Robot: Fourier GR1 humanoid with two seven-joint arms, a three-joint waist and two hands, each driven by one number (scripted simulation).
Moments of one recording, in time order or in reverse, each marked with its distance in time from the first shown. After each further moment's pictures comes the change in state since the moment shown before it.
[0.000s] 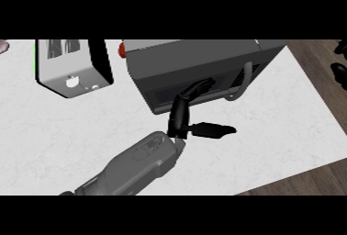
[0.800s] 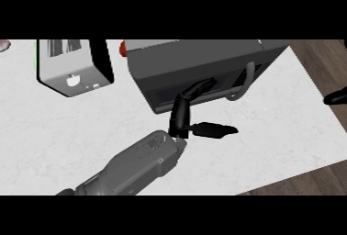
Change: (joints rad) left arm -0.023 0.000 -0.029 0.019 0.079 -0.004 -0.067; right arm -0.024 0.062 -0.005 0.118 -0.230 0.134 0.145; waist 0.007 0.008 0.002
